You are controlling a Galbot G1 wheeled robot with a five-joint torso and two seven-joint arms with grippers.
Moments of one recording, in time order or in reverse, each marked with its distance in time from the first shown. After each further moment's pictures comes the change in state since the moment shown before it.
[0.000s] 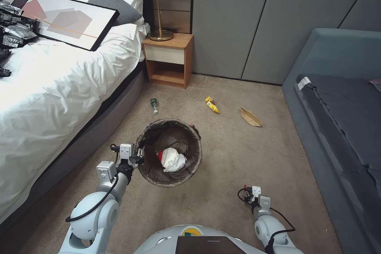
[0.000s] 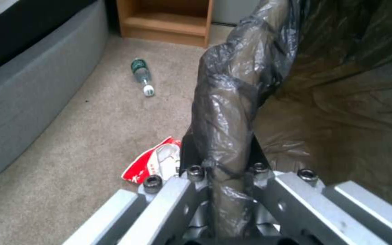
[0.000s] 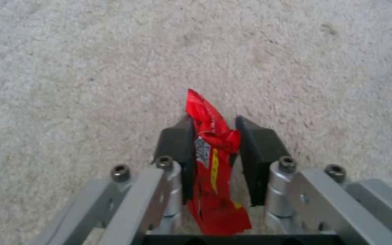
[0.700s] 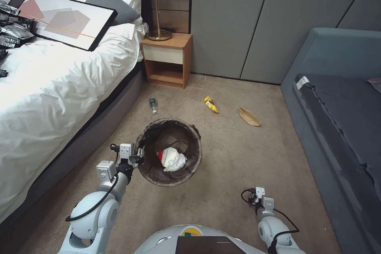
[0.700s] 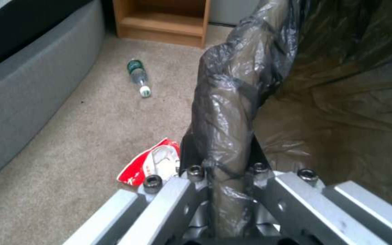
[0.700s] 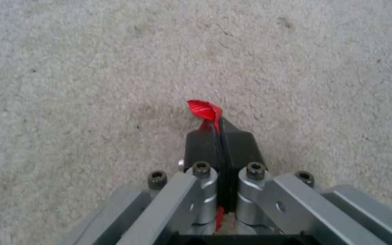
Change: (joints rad) left arm -0.003 -0.001 -0.004 -0.001 -0.006 0.002 0.000; right arm -0.007 -0.005 0.020 -0.008 -0.024 0.016 -0.001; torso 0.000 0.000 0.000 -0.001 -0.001
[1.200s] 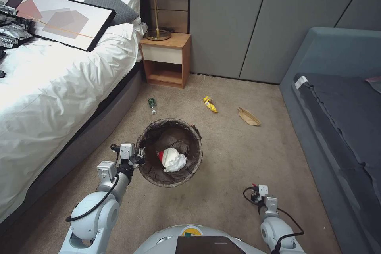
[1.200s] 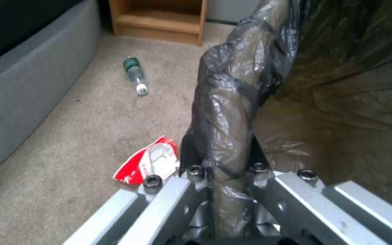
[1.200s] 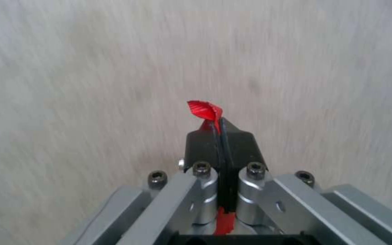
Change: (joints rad) left arm 0.001 0.001 0.006 0.004 0.002 0.001 0.000; right arm -0.052 -0.003 0.017 0.165 -0.035 0.058 0.033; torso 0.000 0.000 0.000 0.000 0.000
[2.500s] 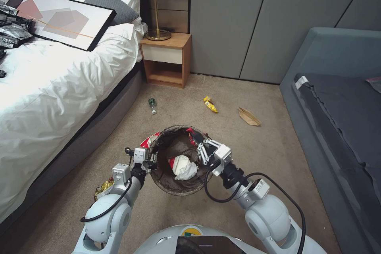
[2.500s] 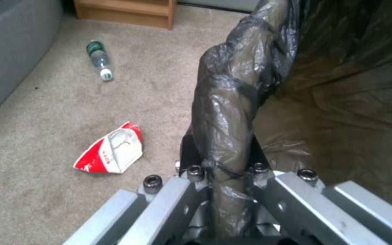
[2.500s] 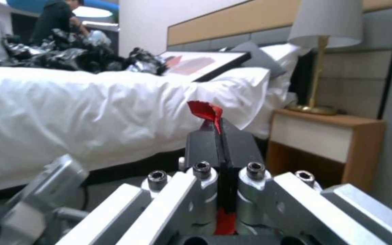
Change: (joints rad) left arm 0.008 -0.015 0.111 0.002 0.049 0.023 0.001; right arm 0.013 -0.166 -0.334 0.713 -0.107 0.320 -0.423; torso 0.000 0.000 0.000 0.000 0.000
